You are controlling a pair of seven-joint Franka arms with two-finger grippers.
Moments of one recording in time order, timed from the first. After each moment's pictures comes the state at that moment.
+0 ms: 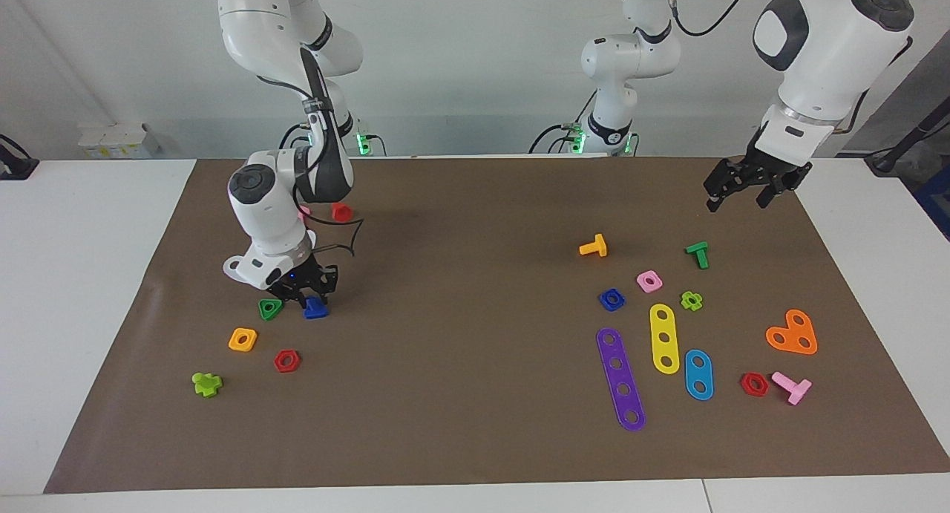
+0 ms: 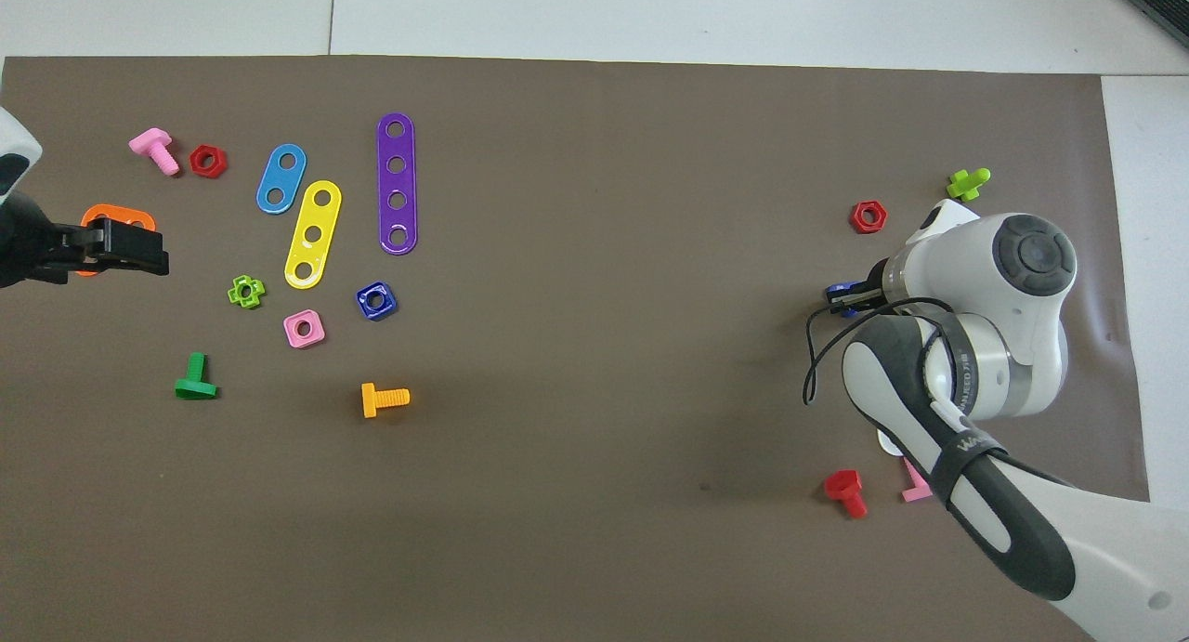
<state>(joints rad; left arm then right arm) 0.02 -0.02 -0.04 -1.71 -0.02 1.73 -0.04 0.14 0.24 -0.07 -2.11 0.03 2.42 -0.13</state>
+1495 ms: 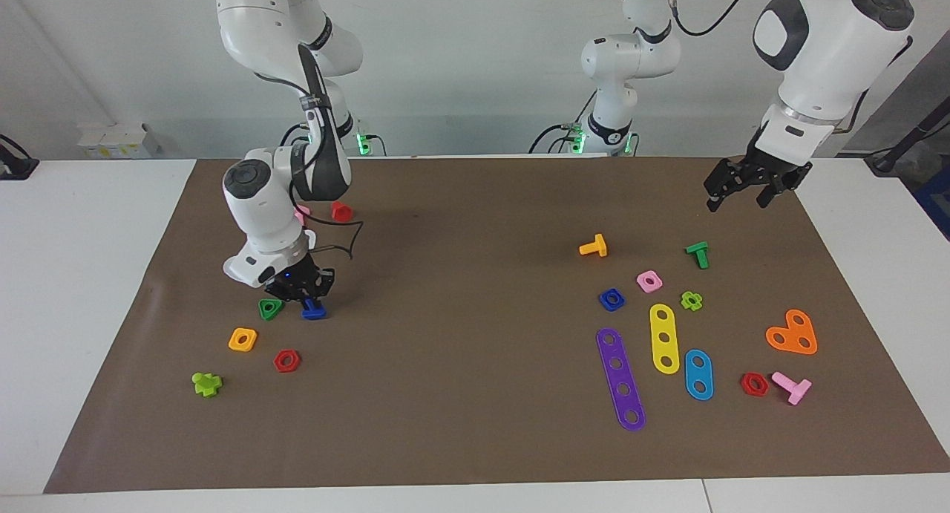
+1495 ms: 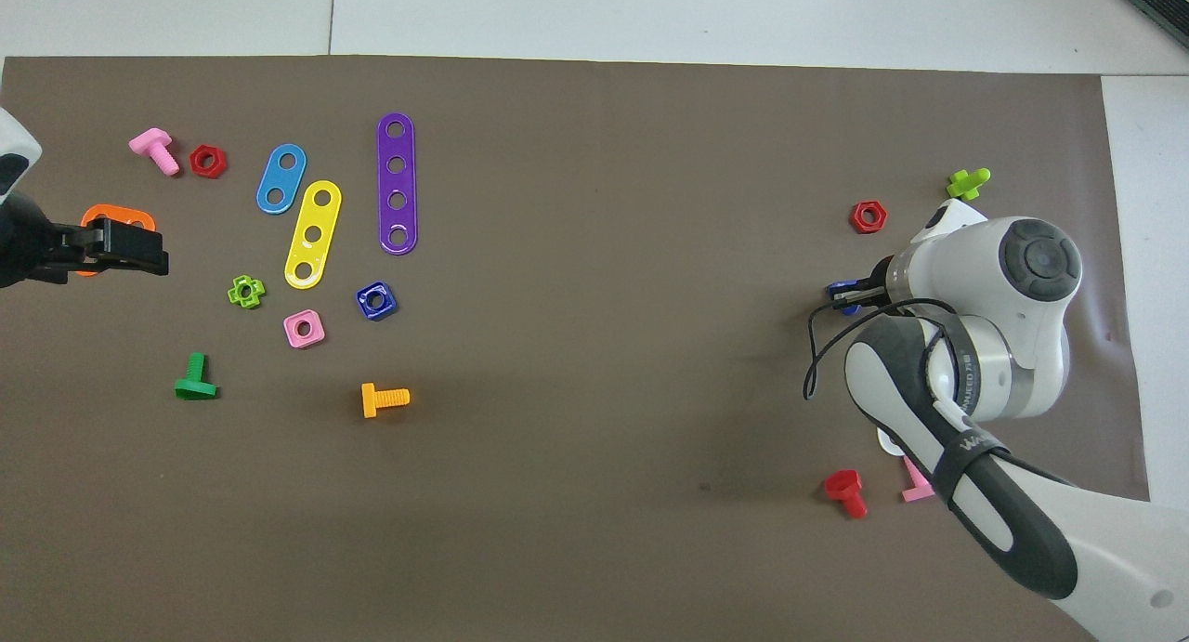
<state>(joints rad) 0.02 -0.02 -0.04 -1.71 -0.02 1.73 -0.04 0.15 0.22 -0.07 -2.05 0.04 2.36 -0.04</state>
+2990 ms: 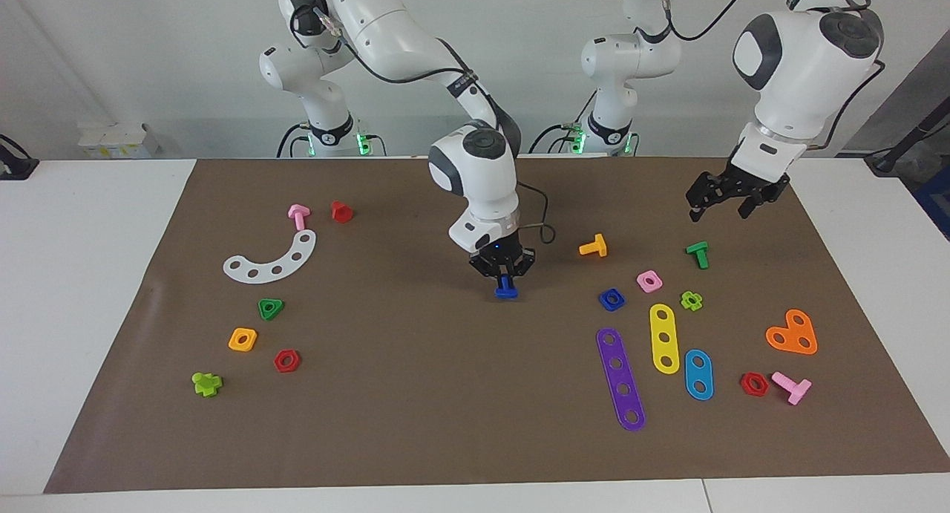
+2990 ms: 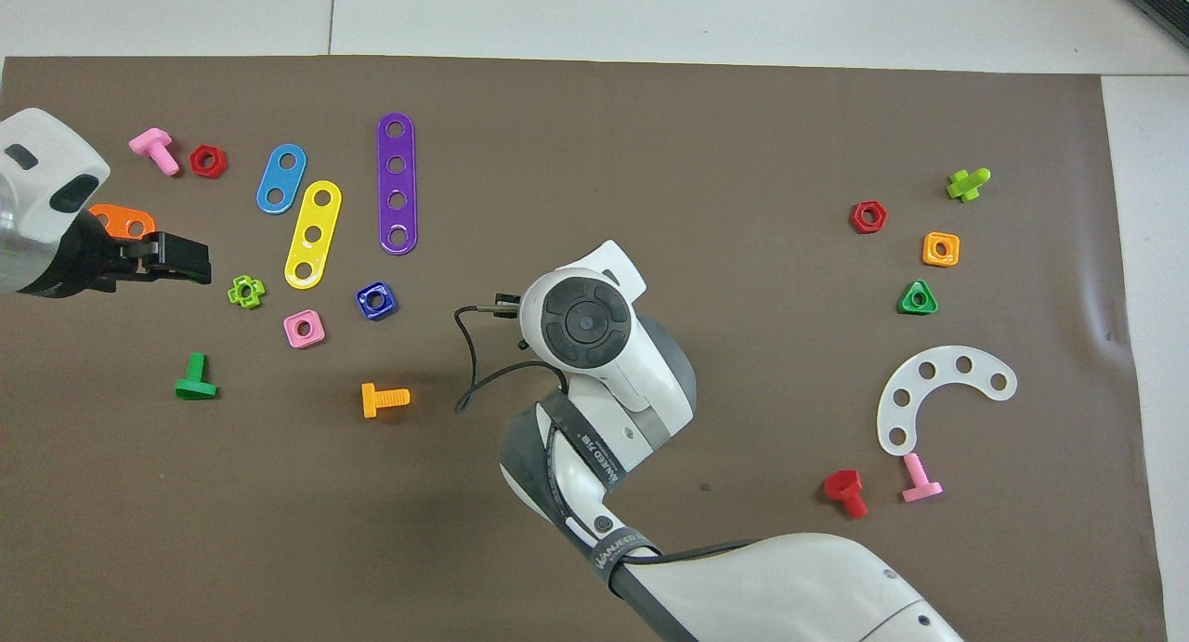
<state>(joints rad) -0.01 -0.01 -0.06 -1.81 -0.02 1.82 -0.09 0.70 0.53 -0.05 -1.66 0.03 2.42 0.78</state>
